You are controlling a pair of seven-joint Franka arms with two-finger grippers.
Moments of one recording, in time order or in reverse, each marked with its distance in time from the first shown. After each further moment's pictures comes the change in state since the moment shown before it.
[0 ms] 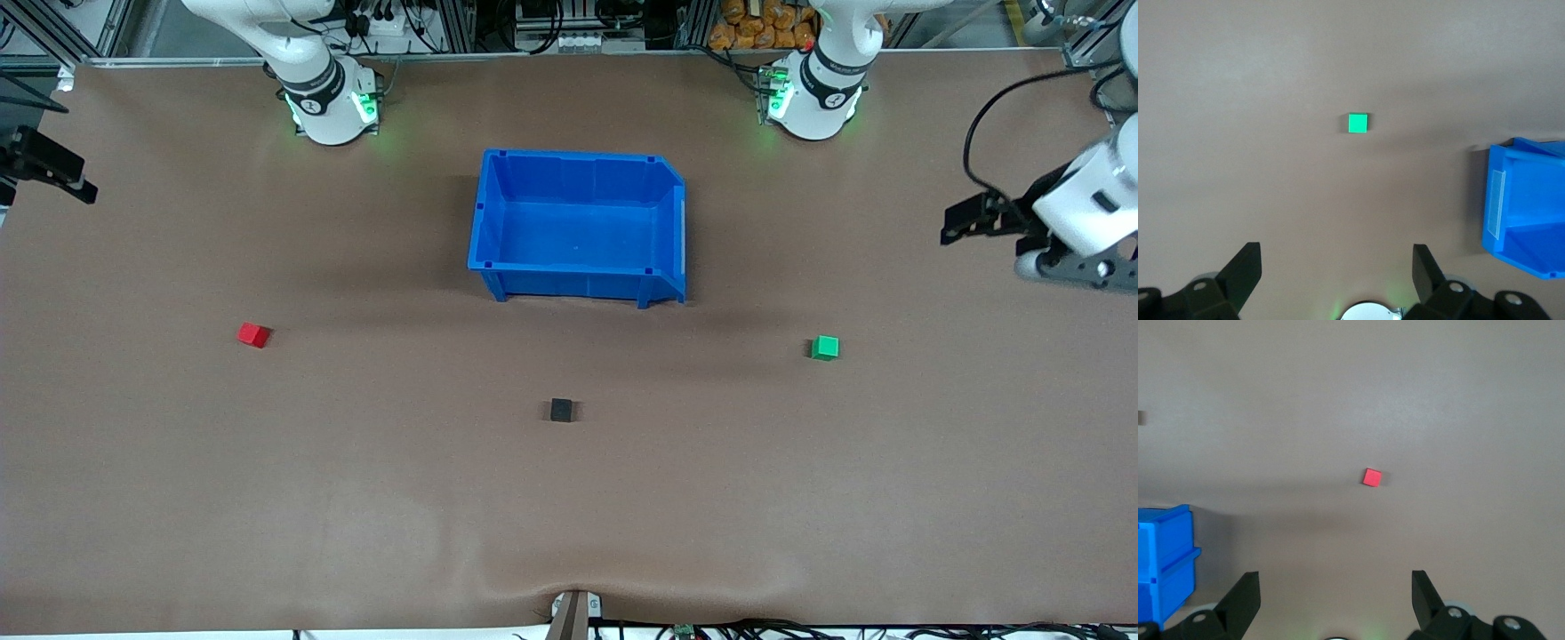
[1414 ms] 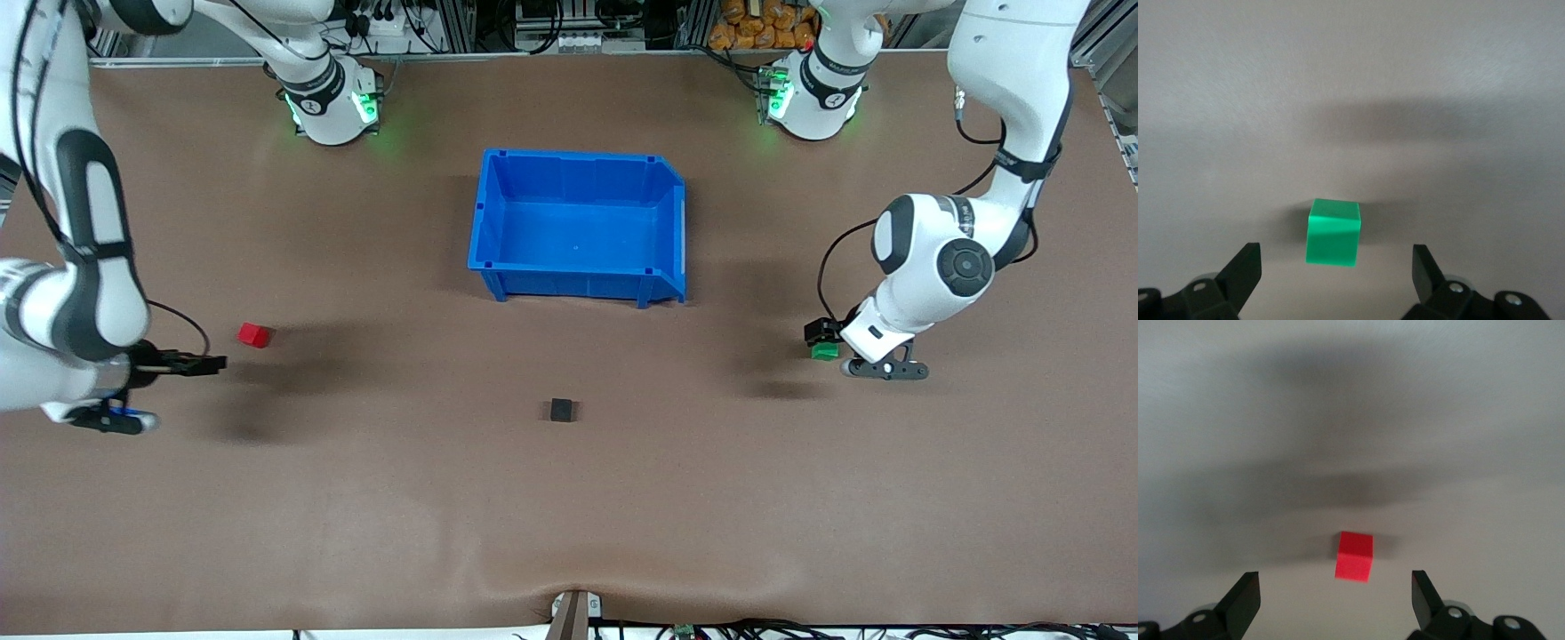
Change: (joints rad) left arm -0.036 0.293 -0.010 -0.572 -0.004 0.986 -0.137; right arm -0.101 0.691 -0.008 0.015 0.093 0.323 -0.002
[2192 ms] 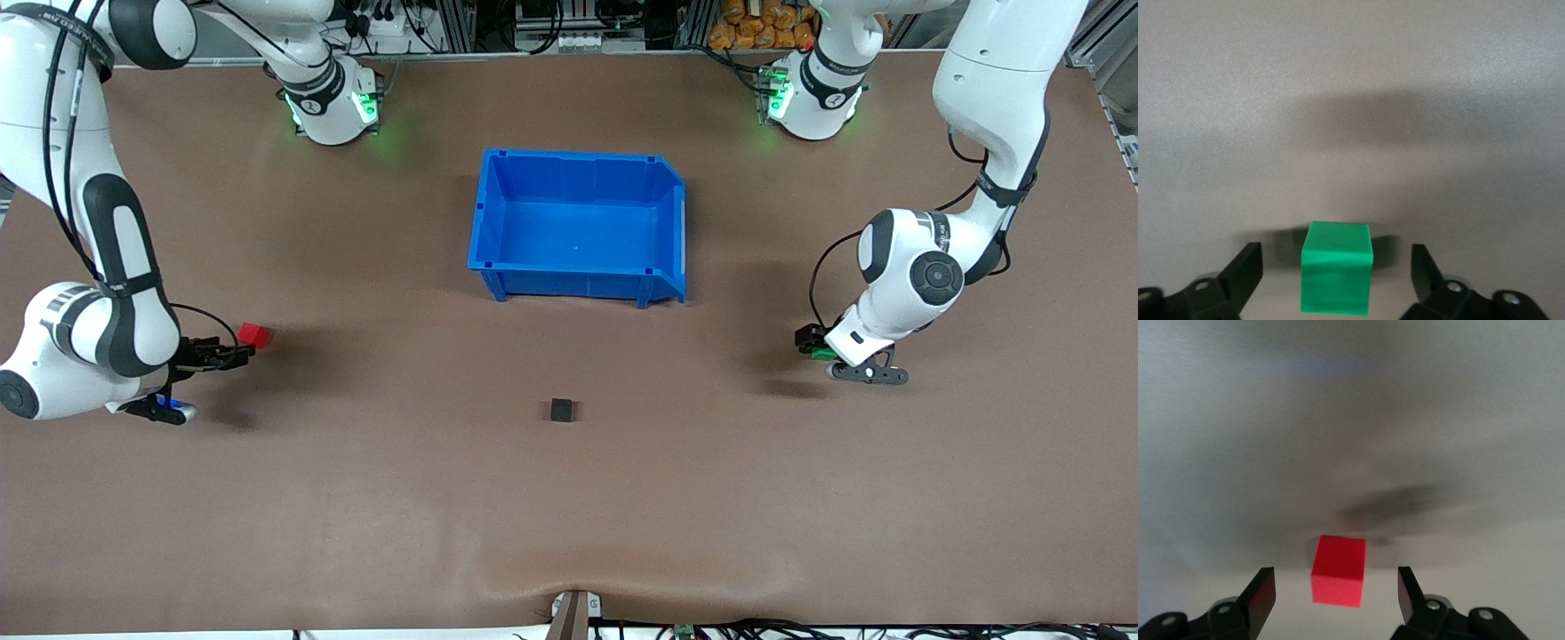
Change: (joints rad) left arm 0.001 0.079 0.001 0.001 0.056 0.088 0.002; right arm -0.035 0.081 -0.006 -0.050 0.045 -0.004 0.011
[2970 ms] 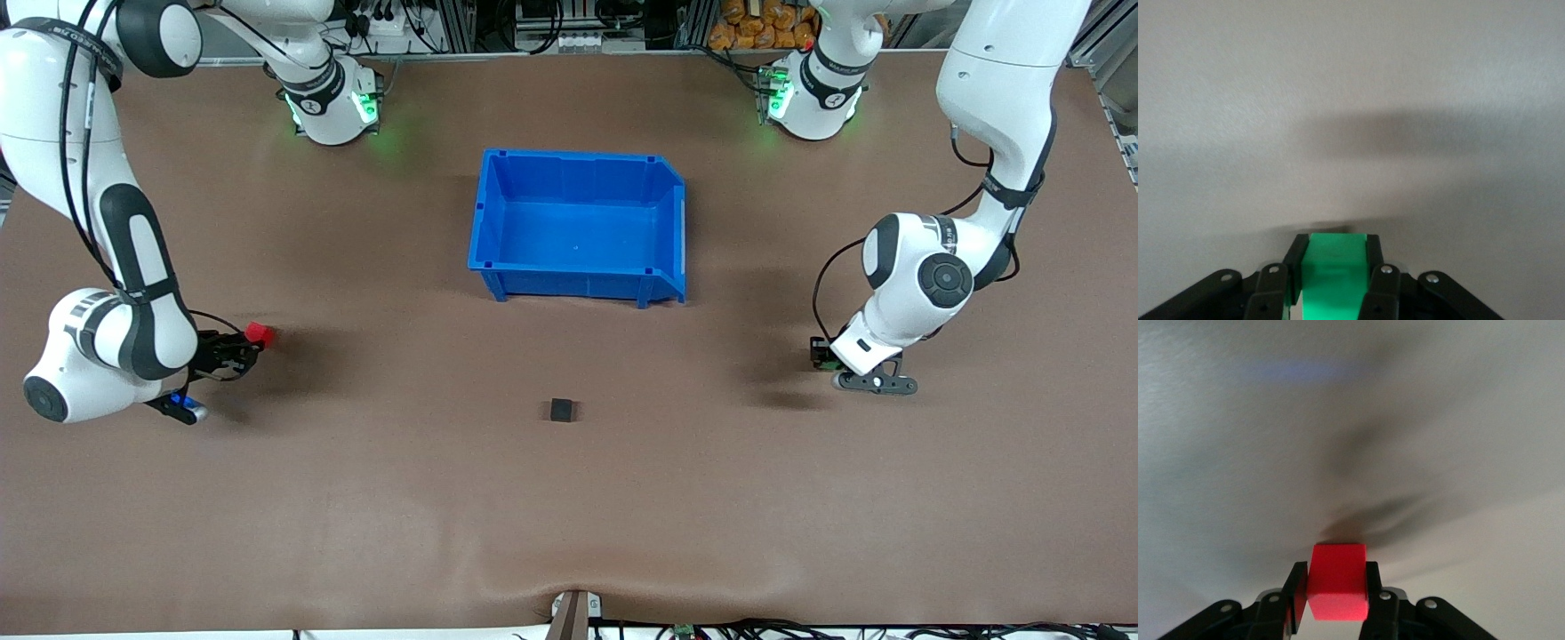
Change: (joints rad) left arm -0.002 0.001 0.000 0.064 0.000 -0.002 -0.030; right arm 0.031 0.019 0.019 0.010 0.040 -0.044 0.327
